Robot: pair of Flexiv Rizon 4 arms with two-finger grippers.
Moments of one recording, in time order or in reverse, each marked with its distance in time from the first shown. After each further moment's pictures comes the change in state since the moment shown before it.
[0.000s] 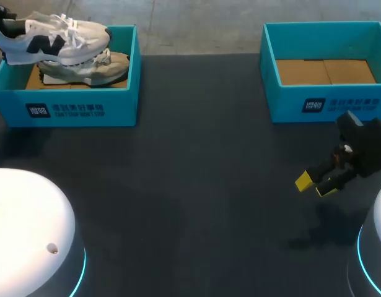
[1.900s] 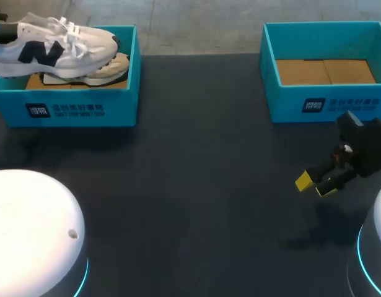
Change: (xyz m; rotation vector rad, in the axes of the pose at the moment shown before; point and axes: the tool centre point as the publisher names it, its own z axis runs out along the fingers) left arm -0.042 -0.131 -0.102 0.098 -0.026 0.040; right arm 0.000 0.000 0.000 0.000 0.000 0.000
